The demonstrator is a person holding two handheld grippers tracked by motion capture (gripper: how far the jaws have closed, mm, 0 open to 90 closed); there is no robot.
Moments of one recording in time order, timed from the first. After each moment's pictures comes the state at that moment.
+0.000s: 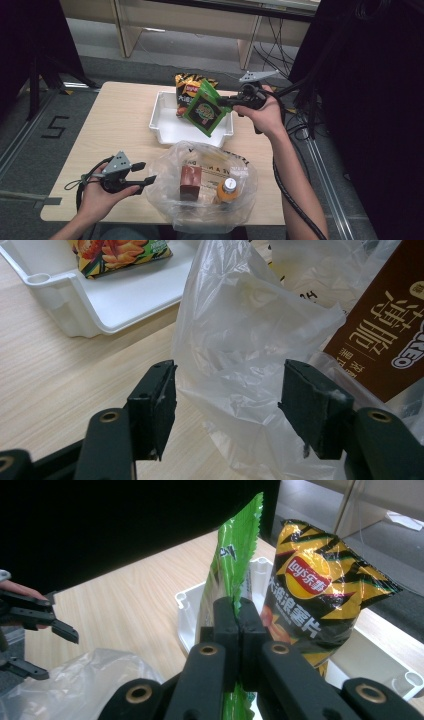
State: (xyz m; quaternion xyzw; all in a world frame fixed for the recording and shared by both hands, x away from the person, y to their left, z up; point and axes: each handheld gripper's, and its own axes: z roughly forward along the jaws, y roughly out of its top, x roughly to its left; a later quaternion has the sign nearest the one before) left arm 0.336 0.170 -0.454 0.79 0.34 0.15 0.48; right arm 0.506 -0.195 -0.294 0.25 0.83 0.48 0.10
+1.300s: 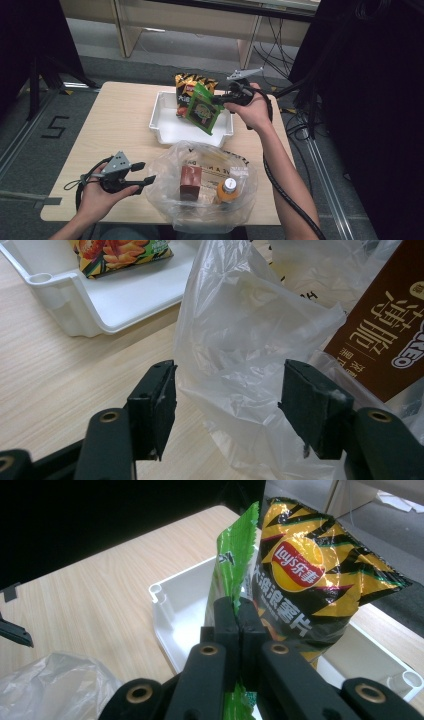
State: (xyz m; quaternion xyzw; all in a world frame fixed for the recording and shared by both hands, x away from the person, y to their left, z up) left arm 0.336 0.171 -0.454 0.79 0.34 0.14 0.48; right arm 0.535 -0.172 -0.314 0.27 0.84 0.45 0.11
